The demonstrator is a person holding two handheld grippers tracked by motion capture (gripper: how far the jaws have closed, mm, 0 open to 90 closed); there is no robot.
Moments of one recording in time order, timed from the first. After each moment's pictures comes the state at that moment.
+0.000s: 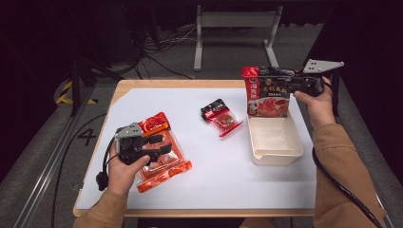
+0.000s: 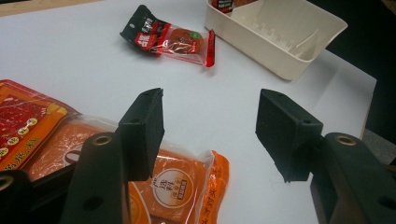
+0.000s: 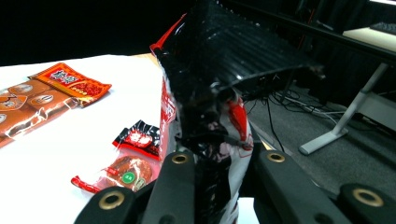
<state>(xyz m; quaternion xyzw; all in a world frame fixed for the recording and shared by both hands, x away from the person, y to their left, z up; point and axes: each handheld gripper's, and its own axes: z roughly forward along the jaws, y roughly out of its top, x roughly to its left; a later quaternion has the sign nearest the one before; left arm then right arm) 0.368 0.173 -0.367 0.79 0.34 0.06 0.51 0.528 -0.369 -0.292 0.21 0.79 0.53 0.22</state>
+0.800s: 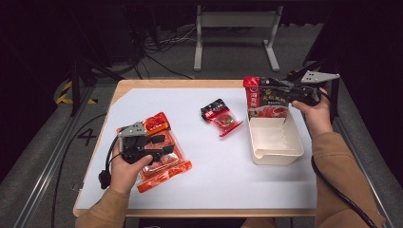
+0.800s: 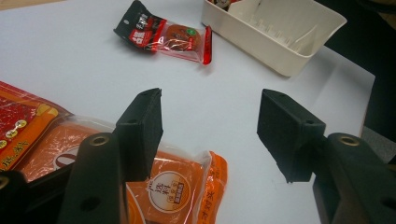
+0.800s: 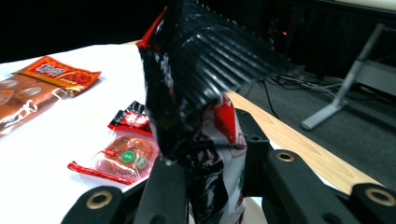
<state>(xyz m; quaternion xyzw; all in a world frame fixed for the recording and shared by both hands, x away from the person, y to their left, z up) 0.372 0.168 -0.368 0.80 0.33 0.05 0.50 0.521 -0.377 -0.328 0.27 0.78 0.52 0.21</state>
